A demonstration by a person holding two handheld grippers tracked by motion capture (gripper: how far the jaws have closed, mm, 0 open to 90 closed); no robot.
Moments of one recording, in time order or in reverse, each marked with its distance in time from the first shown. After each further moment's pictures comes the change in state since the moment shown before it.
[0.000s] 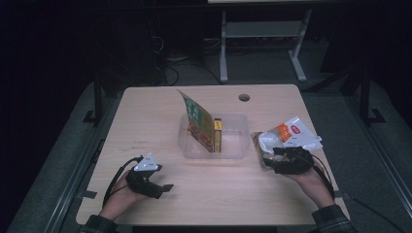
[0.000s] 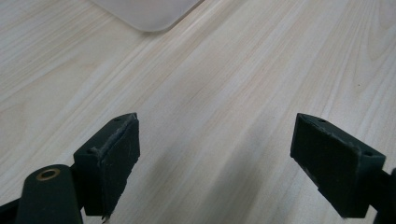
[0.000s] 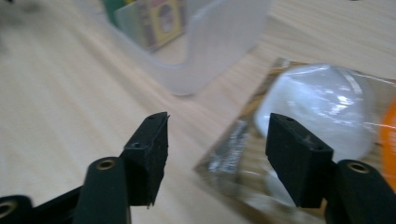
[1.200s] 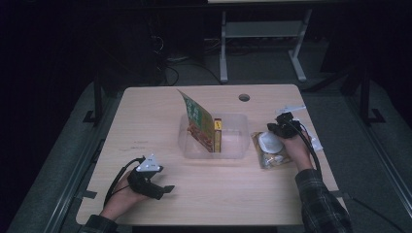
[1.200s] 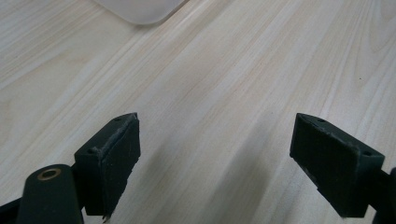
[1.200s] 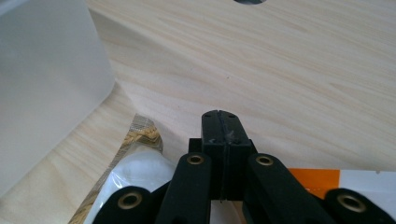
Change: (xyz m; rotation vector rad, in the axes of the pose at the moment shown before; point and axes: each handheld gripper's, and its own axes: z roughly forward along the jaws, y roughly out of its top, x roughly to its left) left arm -0.002 0.000 0.005 0.024 -0.013 0.007; right arm -0.083 0.045 0.080 0.055 -0.177 0.096
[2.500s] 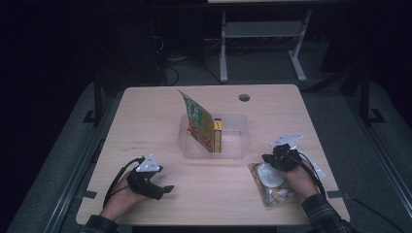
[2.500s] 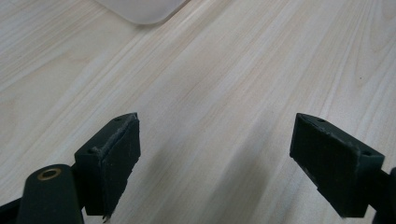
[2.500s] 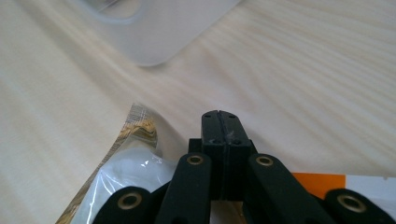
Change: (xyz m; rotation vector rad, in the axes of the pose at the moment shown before) left arm -0.001 0.000 -0.001 0.000 0.010 -0.001; right arm 0.070 -0.060 -0.049 0.089 0.139 -0.111
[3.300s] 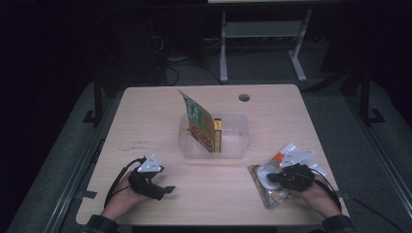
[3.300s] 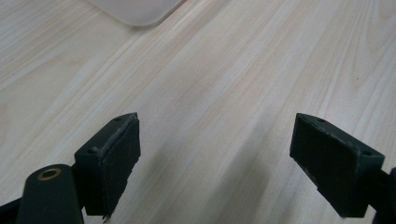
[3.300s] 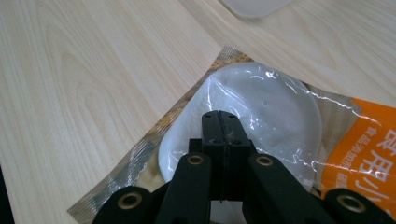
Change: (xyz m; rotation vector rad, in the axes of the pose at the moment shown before) left arm -0.001 0.001 0.002 -0.004 -0.003 0.008; right arm 0.021 -0.032 -0.040 0.031 0.185 -0.156
